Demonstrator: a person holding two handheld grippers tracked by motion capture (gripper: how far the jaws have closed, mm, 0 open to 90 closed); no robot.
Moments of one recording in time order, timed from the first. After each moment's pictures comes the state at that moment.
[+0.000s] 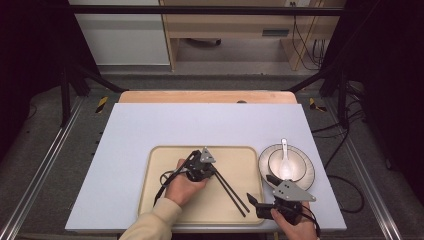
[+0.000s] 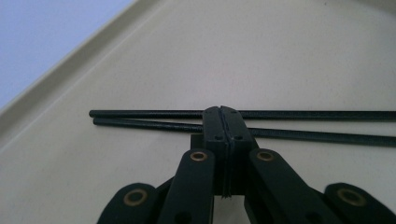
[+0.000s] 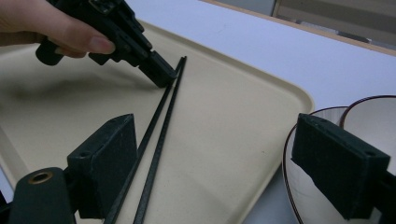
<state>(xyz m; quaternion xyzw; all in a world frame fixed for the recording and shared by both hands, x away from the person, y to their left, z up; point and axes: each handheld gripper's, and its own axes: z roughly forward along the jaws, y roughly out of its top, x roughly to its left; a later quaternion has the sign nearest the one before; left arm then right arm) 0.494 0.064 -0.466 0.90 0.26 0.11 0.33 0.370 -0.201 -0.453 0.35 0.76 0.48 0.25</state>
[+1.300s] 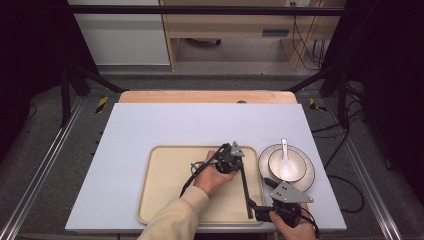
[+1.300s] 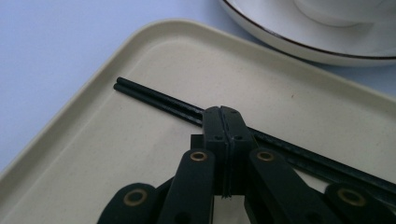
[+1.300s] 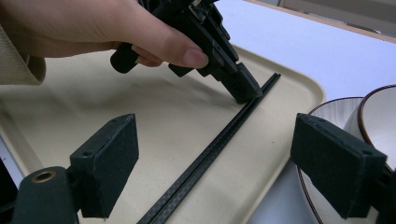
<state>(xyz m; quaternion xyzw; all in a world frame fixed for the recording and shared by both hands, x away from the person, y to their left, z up) 0.519 -0.015 -0.469 0.91 0.20 0.10 0.35 0.366 -0.198 -0.456 0.35 0.77 0.47 0.24</state>
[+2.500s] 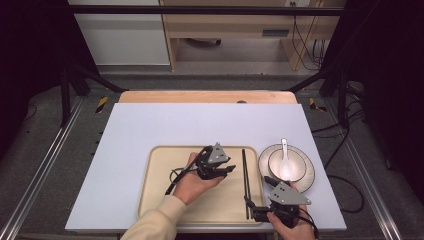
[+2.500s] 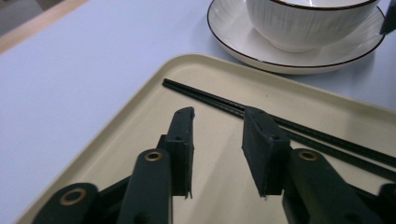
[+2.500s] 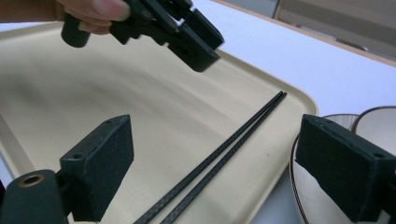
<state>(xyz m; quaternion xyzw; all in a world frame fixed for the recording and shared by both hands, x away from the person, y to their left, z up) 0.482 0.048 -0.436 0.87 0.19 0.15 0.43 0.365 -0.192 -0.452 0.33 0.78 0.47 0.27</state>
